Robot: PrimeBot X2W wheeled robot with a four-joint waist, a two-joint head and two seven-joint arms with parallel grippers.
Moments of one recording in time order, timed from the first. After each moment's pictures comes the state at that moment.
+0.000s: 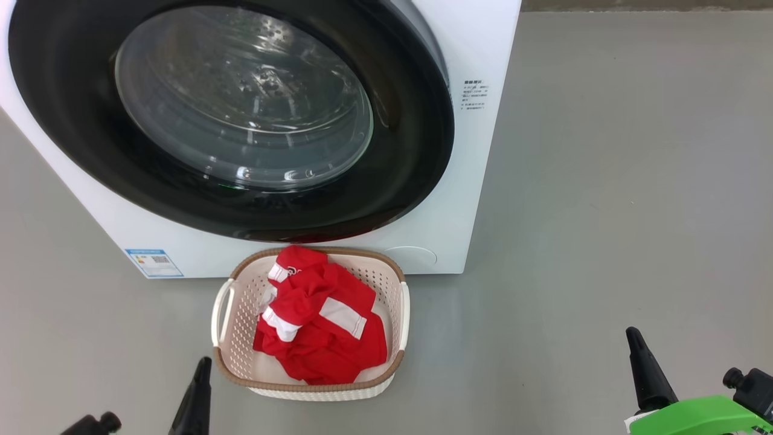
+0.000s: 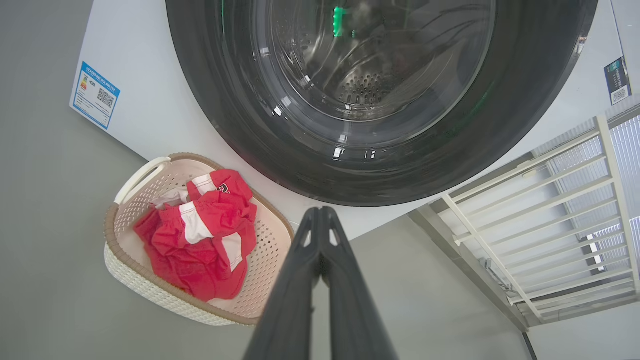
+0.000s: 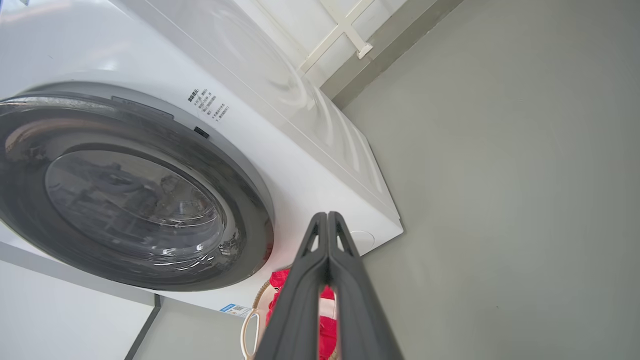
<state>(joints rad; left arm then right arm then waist) 0.00 0.08 -0.03 0.25 -0.96 -0.12 -0.11 0.05 -0.04 -0.05 0.27 0.95 0.13 -0.11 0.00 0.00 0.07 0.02</state>
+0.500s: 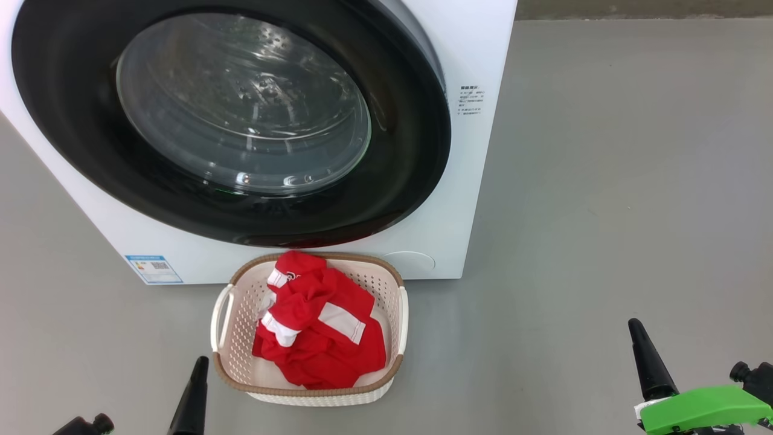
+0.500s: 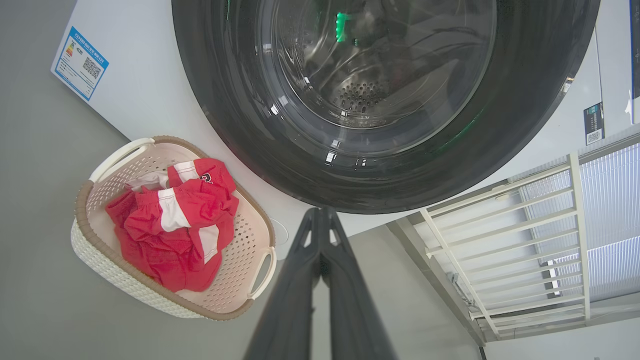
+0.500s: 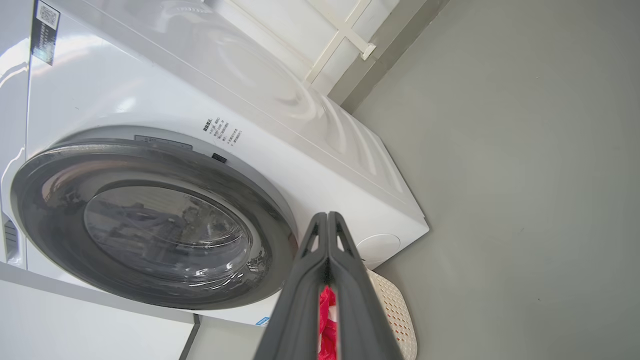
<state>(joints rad) -0.01 0.08 -0.02 0.25 -1.10 -0.12 -0.07 0.03 -0.05 -0.06 0.27 1.09 0.13 -0.08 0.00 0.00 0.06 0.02</state>
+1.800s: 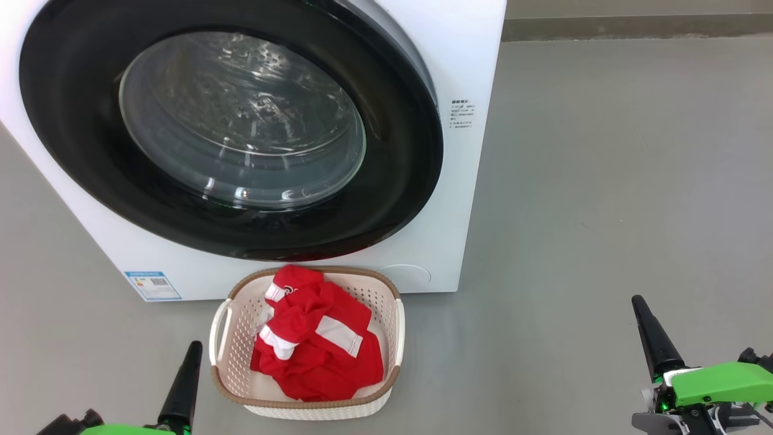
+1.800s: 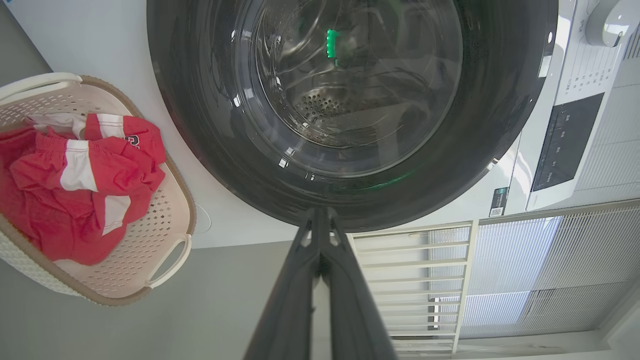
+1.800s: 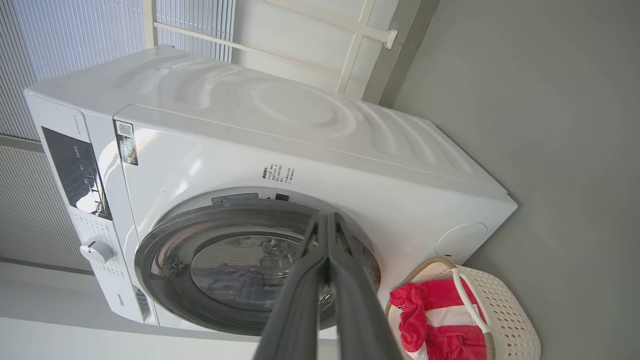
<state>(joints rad) -0.05 0.07 0.03 0.26 -1.47 -0.12 0.04 -0.03 -0.06 -0.09 0.27 1.47 0.13 0.04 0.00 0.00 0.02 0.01</state>
